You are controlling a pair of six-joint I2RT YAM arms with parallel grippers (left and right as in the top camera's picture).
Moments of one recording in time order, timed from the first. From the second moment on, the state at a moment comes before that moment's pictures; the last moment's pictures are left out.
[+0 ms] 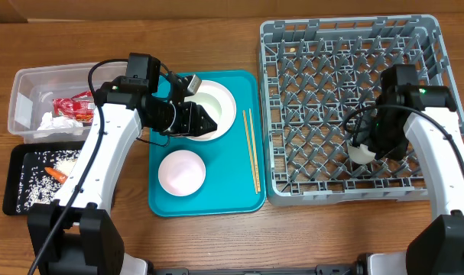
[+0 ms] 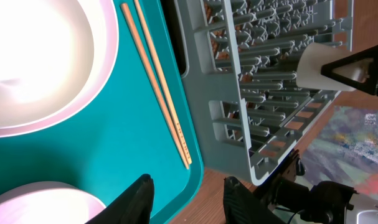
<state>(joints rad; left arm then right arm) -0.13 1.66 1.35 -1.00 0.73 -0.05 -0.06 1.58 1.30 -1.24 0.01 0.30</state>
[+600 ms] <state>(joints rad) -0.13 1.66 1.35 -1.00 0.73 -0.05 -0.06 1.58 1.28 -1.24 0.01 0.30</state>
